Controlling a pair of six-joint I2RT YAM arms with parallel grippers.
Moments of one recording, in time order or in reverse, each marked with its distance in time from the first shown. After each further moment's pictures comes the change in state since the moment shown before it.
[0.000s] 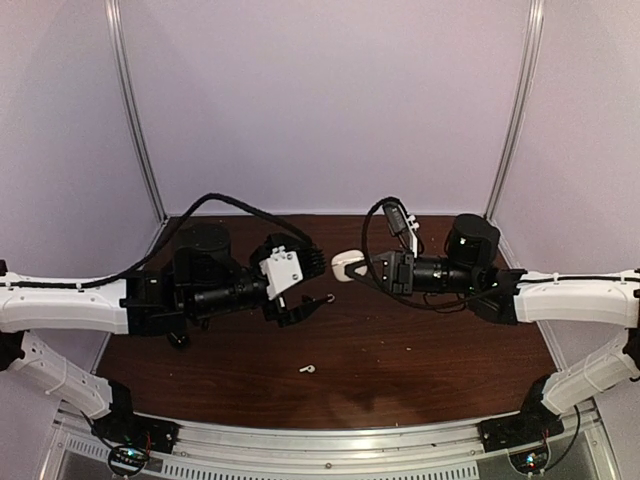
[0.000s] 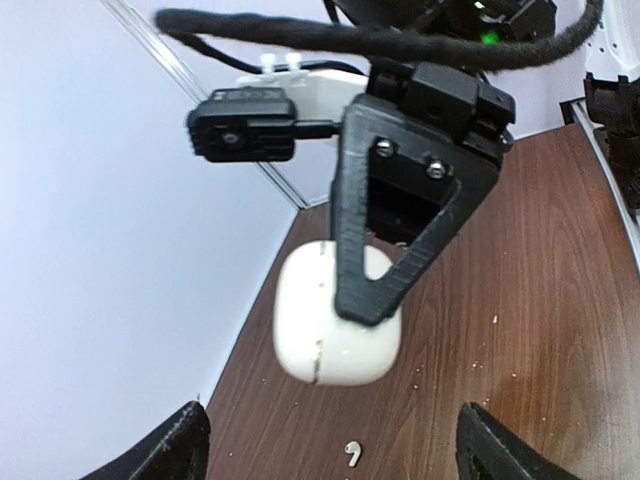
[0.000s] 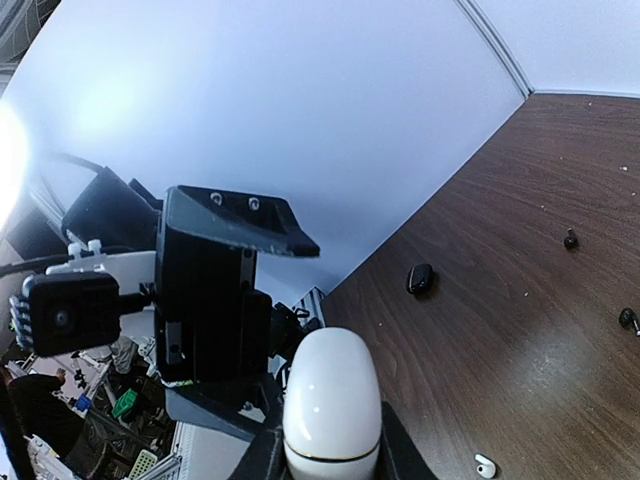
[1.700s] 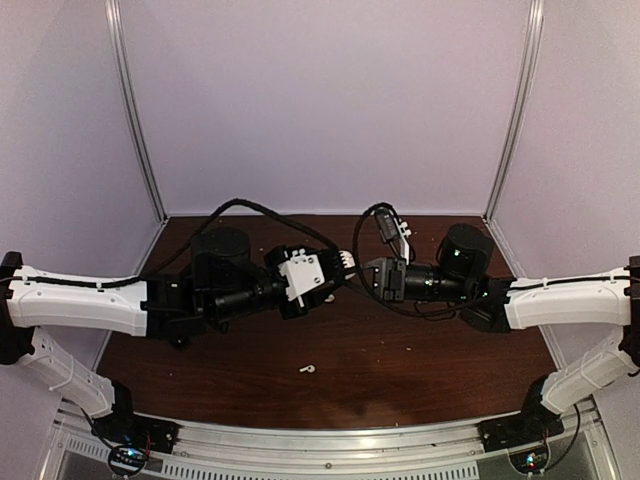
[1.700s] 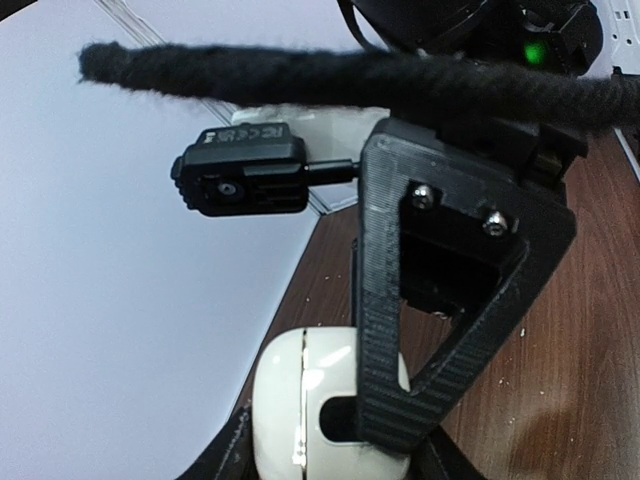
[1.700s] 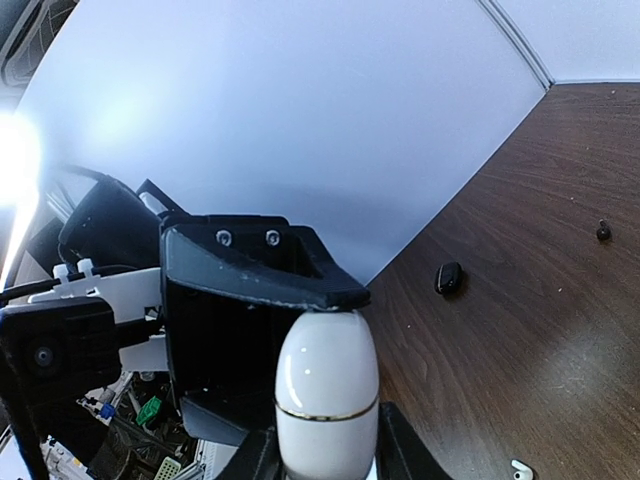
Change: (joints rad) left arm -0.040 0.114 0.045 0.097 -0.093 0.057; right arm 0.063 0.048 -0.025 0.132 0.035 0.099
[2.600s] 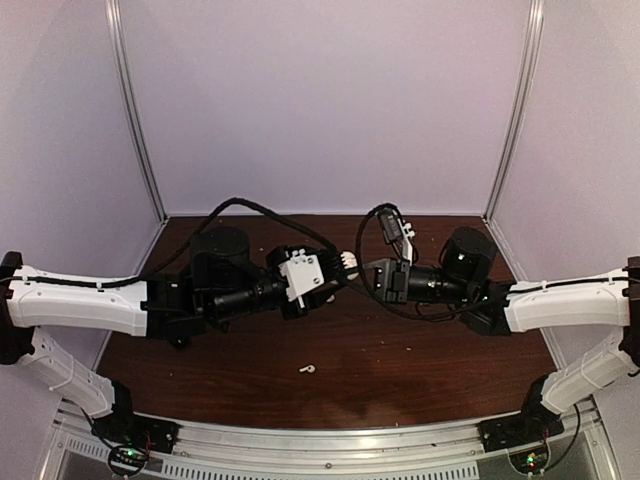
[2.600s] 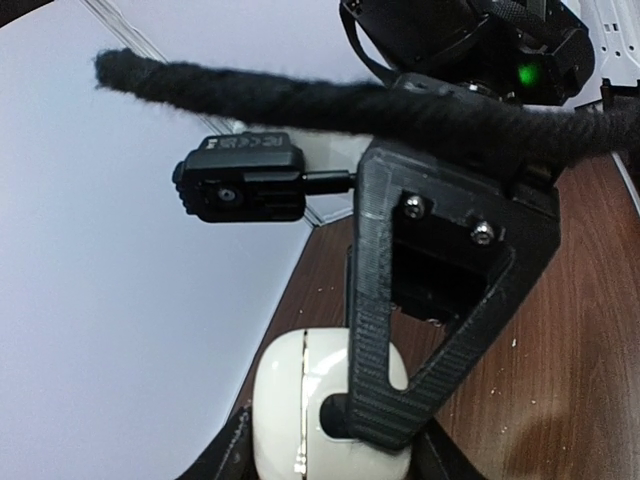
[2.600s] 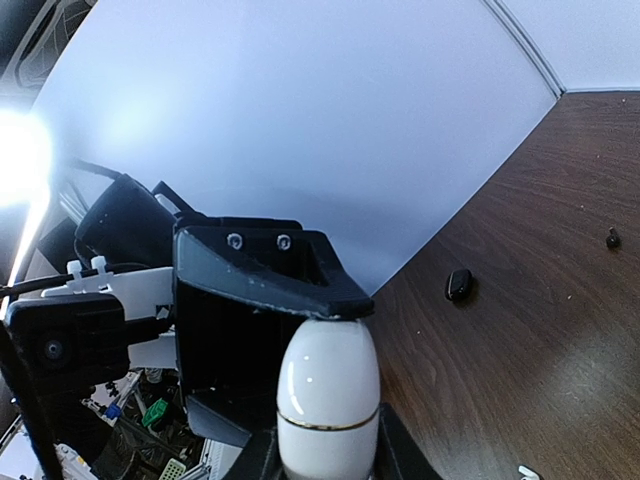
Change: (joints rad) left arm 0.000 0.000 0.000 0.012 0.043 -0.003; right arm -0.008 -0.001 -0.028 0.072 -0.008 0.020
